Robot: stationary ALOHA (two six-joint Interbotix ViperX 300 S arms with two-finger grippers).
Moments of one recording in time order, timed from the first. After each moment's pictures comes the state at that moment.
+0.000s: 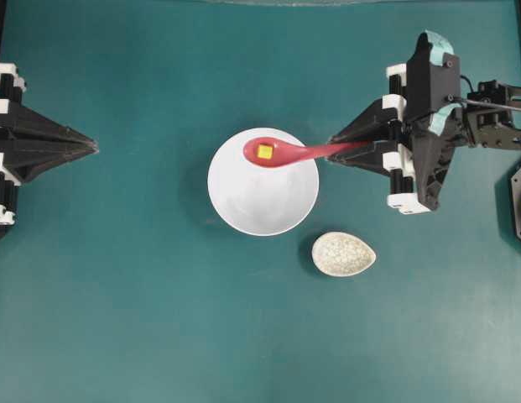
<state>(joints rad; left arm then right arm) 0.03 -0.97 1.15 0.01 -0.16 0.00 -0.11 -0.45 0.78 0.36 0.16 -0.32</state>
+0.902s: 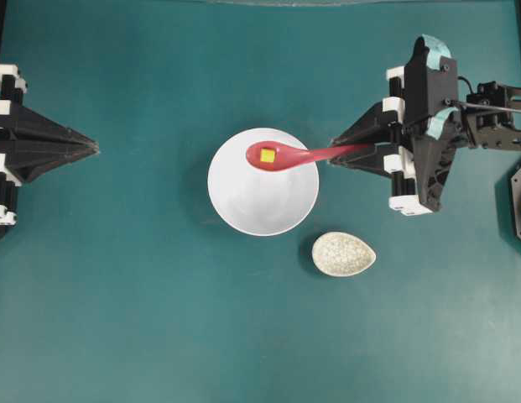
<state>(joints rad) 0.03 -0.97 1.15 0.01 -0.15 -0.01 -0.11 -0.45 0.78 0.35 0.17 -0.33</state>
